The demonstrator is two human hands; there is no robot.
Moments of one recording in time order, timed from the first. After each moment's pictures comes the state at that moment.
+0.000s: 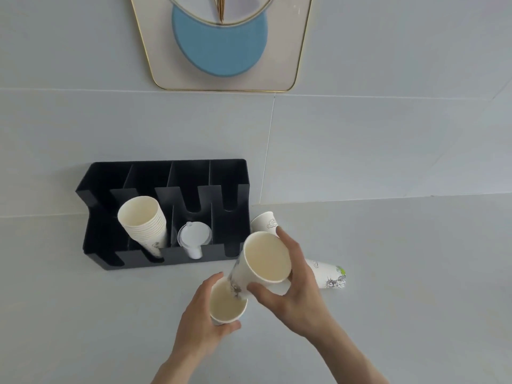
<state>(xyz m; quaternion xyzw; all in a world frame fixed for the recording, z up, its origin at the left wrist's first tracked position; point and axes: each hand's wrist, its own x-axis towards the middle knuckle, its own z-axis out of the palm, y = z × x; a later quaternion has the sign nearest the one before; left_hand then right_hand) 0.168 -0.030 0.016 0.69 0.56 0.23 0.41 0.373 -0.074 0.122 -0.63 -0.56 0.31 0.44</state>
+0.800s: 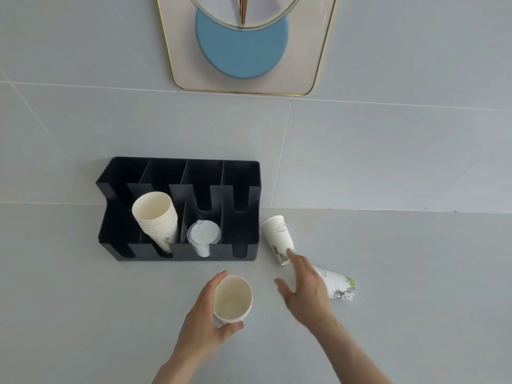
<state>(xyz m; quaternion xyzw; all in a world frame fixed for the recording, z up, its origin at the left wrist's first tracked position) 0.169 -0.039 0.013 0.68 0.56 0.26 0.40 0.411 -0.044 0.045 -0.73 -0.62 0.16 0.25</state>
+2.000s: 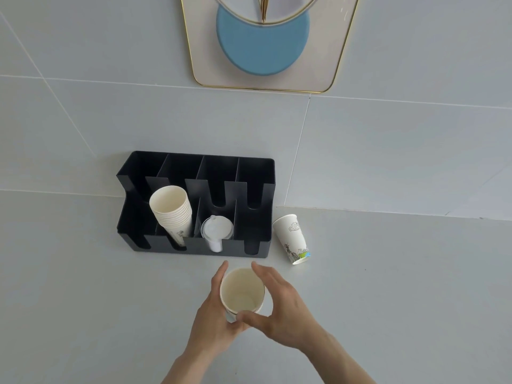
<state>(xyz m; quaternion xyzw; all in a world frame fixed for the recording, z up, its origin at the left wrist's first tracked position) 0.175 -0.045 0.020 0.65 0.59 0.26 0.42 0.357 -0.056 0.057 -0.57 -0.70 0.32 0.28</state>
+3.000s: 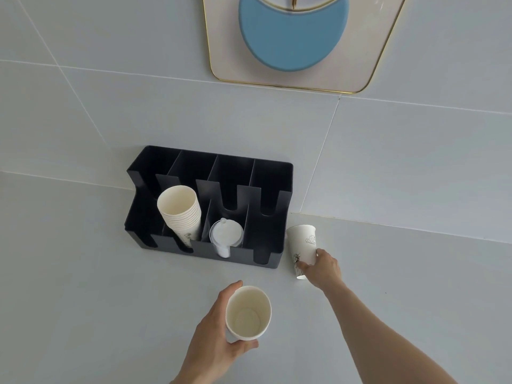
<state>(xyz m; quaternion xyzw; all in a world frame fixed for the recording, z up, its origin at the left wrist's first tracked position) 0.174 -0.047 0.016 0.66 0.58 0.26 0.40 0.443 0.082 -0.004 -0.82 -0.45 0.33 0.12</state>
